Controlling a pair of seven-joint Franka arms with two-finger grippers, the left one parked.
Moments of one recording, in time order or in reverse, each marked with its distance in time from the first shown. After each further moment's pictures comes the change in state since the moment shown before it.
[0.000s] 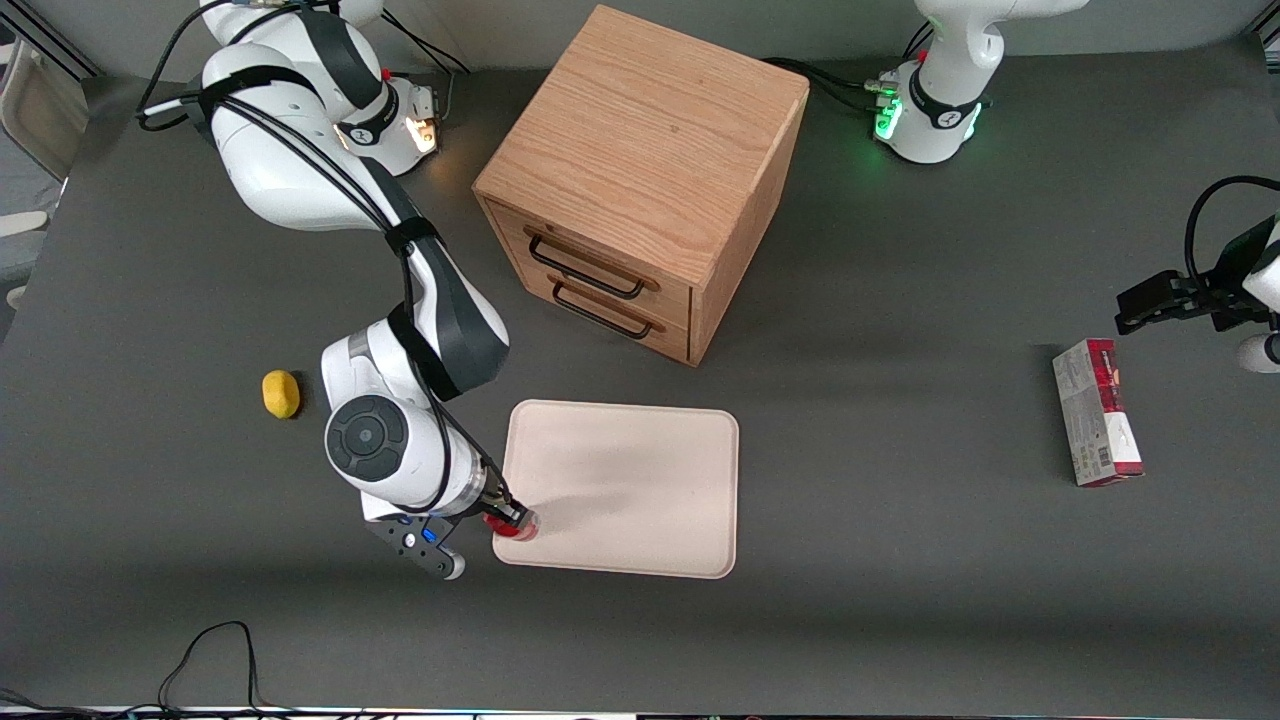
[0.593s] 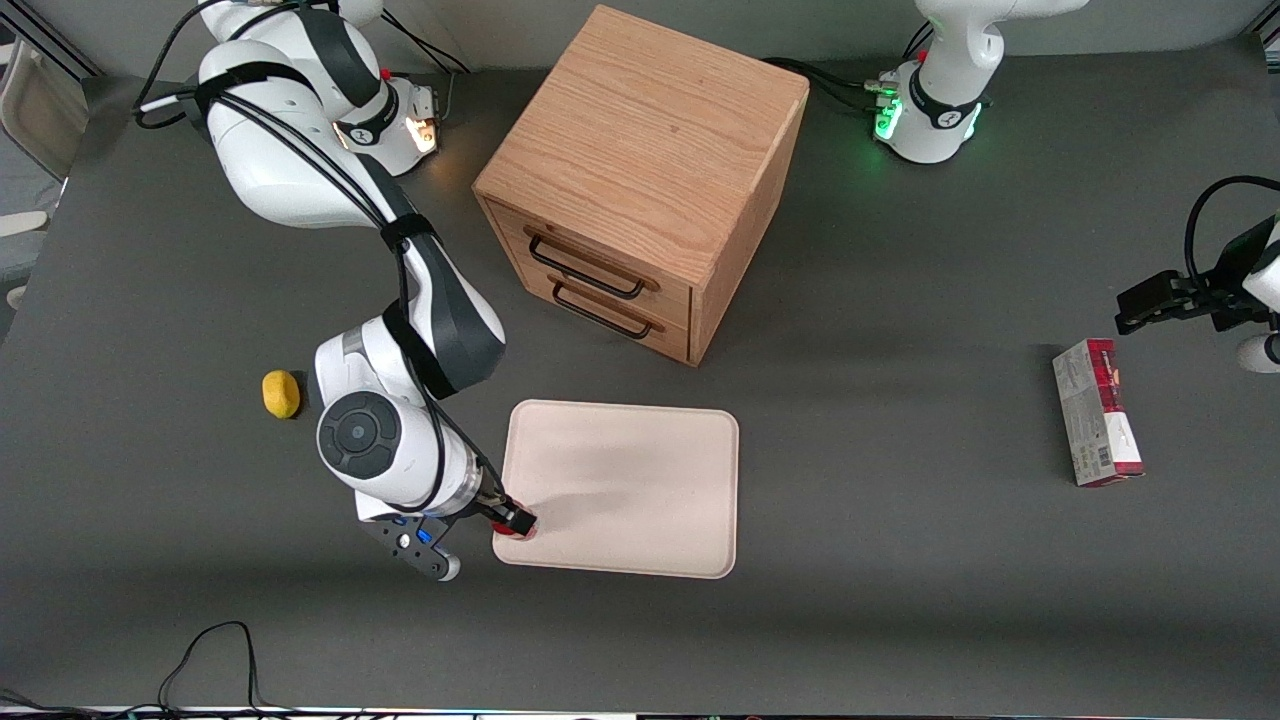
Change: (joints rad) arm -0.006 -0.017 -0.003 0.006 -0.001 0.000 0.000
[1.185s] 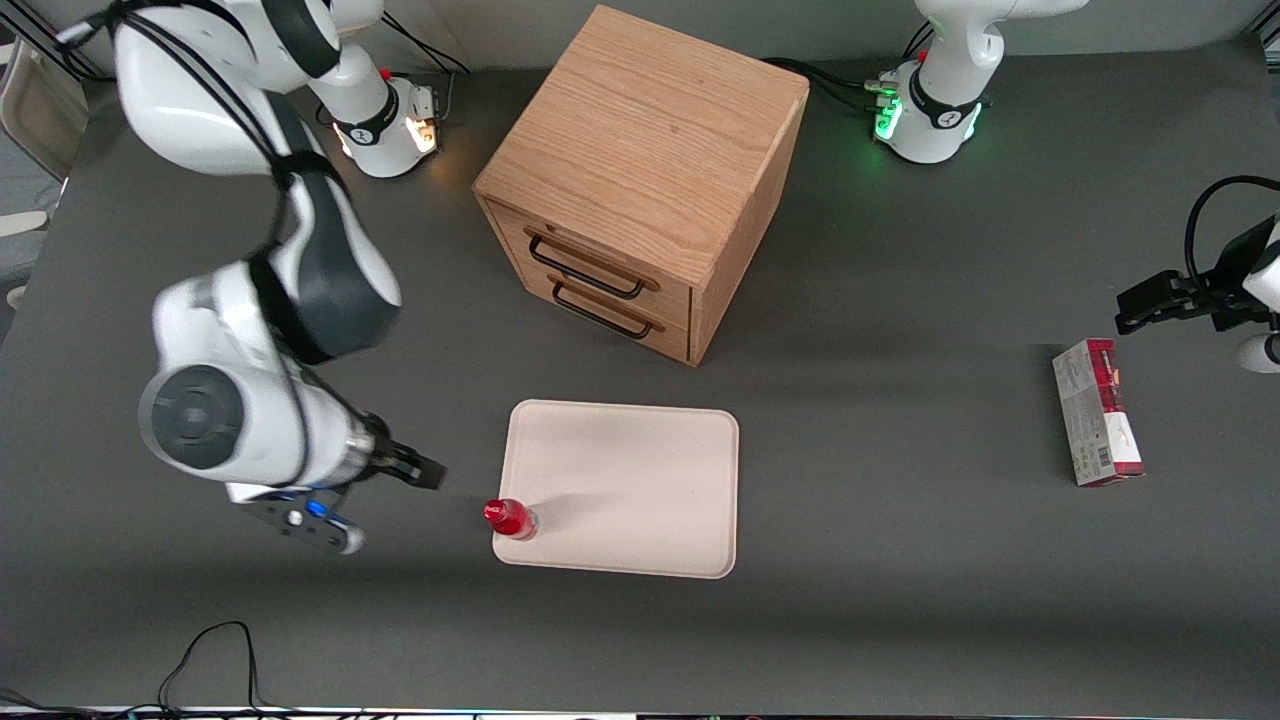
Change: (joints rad) arm -0.132 -0.199 -0.004 -0.004 0.030 -0.420 -0.332
